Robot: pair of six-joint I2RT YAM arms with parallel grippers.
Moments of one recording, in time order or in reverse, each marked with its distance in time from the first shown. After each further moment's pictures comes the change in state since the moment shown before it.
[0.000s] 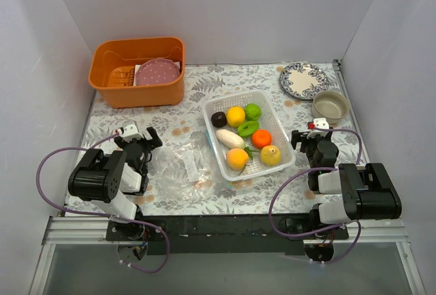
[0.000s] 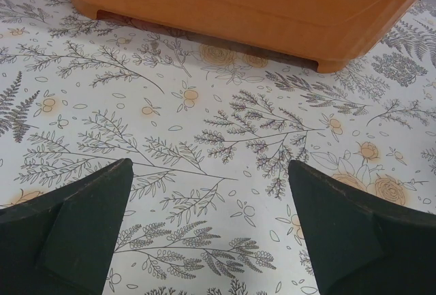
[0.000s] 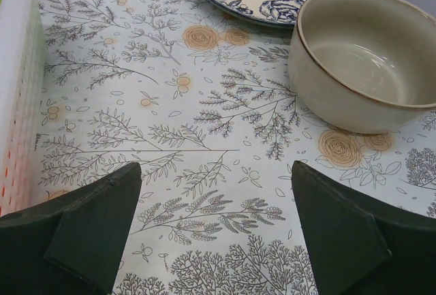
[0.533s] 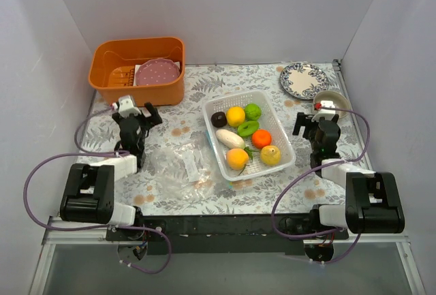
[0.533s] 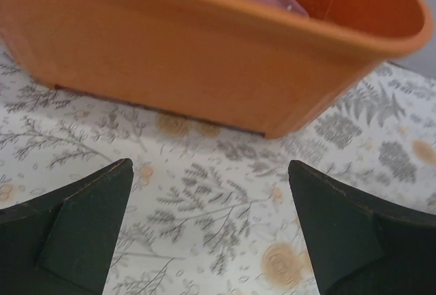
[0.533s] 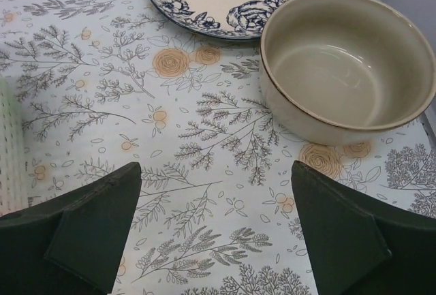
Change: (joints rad) left arm 0.032 -0.193 0.251 -0.442 0.089 -0.050; right arm 0.002 -0.103 0.223 -0.435 0.103 0.097
